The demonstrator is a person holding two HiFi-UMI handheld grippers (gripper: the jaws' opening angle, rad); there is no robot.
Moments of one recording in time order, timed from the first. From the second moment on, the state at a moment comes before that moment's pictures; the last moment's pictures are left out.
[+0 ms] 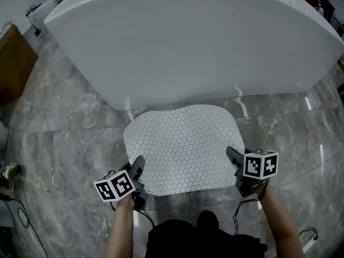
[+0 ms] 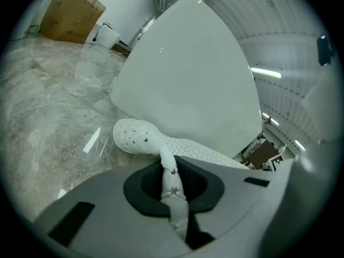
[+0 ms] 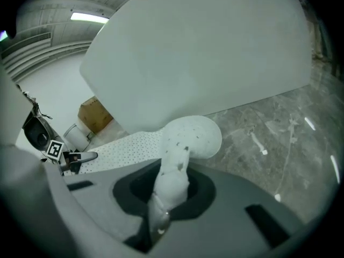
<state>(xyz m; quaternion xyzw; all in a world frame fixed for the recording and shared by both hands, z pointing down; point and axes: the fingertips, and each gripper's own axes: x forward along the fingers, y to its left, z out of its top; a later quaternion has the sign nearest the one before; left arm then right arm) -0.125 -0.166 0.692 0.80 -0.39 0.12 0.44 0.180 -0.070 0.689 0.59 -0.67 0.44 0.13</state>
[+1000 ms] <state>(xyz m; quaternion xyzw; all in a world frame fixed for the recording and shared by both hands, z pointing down) -0.118 -0.110 0.368 0.79 -0.42 0.14 0.42 0.166 -0.030 0.379 0.55 -0.66 0.50 0.07</state>
